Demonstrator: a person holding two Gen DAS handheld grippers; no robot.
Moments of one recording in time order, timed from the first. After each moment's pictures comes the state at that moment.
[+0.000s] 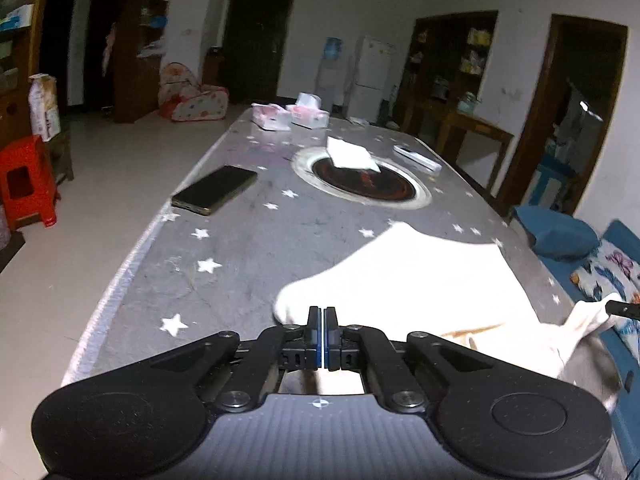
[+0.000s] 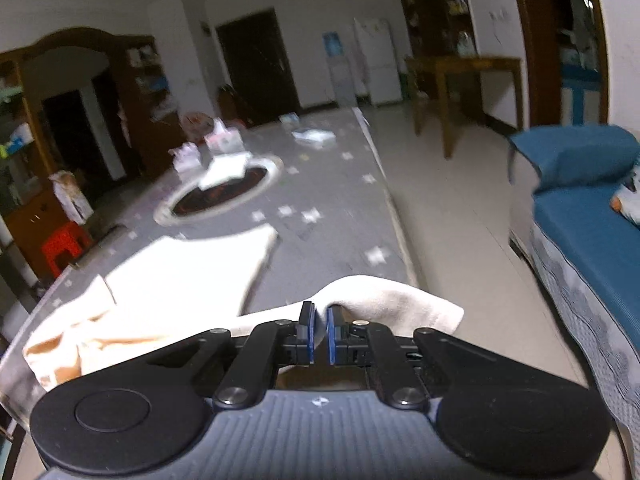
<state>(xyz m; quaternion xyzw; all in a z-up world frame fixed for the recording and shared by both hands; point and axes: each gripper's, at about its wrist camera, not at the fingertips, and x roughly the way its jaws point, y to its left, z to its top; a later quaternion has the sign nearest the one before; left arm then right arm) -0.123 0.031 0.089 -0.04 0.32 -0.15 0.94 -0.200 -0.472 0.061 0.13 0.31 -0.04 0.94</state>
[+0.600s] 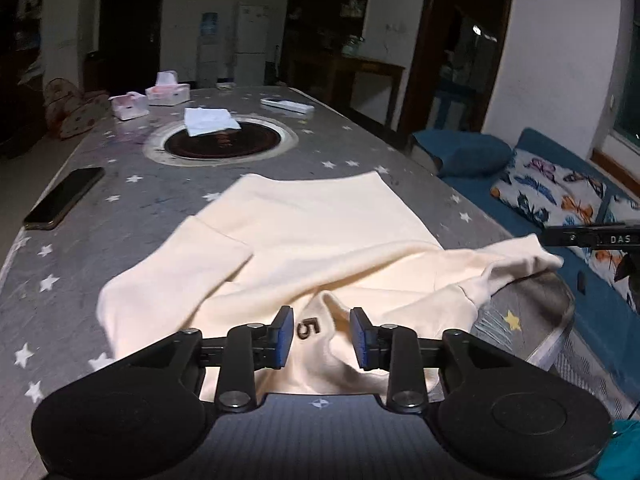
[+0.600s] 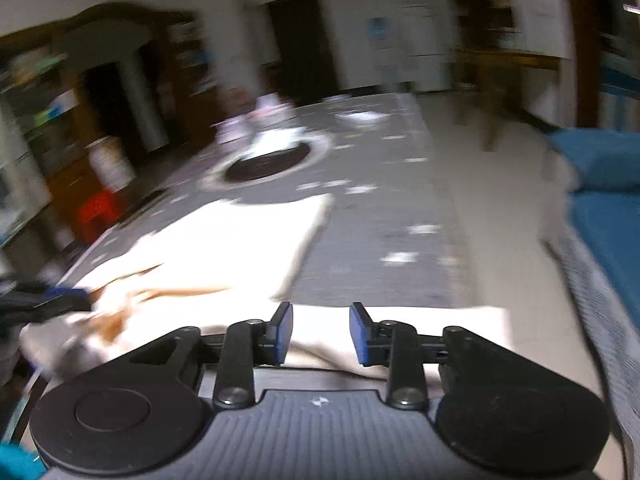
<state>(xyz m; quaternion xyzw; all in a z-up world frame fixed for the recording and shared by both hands) -0.121 -0.078 0.058 0.05 0.34 -0.30 0.89 -0.218 -0.432 0.067 0.09 0.33 0.08 0.94</state>
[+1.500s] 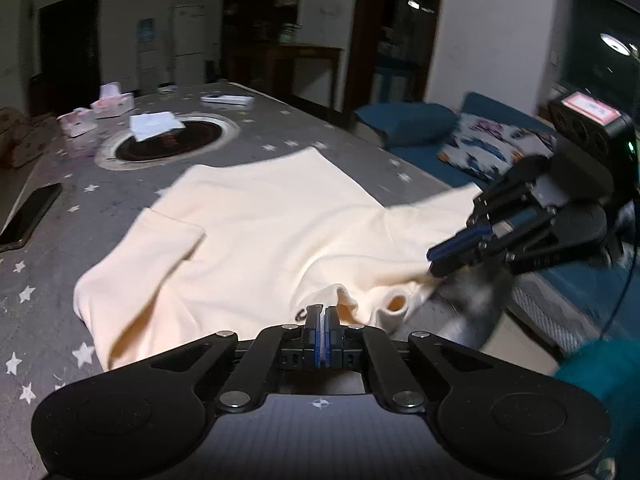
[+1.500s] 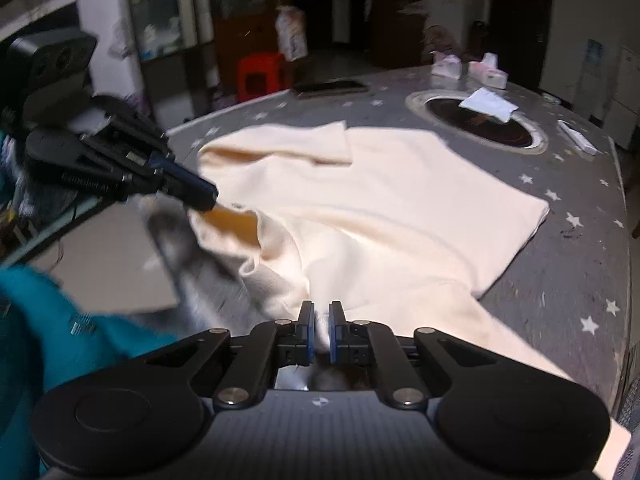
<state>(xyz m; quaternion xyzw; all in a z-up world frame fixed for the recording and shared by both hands) -0.163 -0.065 0.060 0.11 0.34 -0.38 0.85 -0.209 -0.319 0.055 -0.12 0.39 0.30 0.86</state>
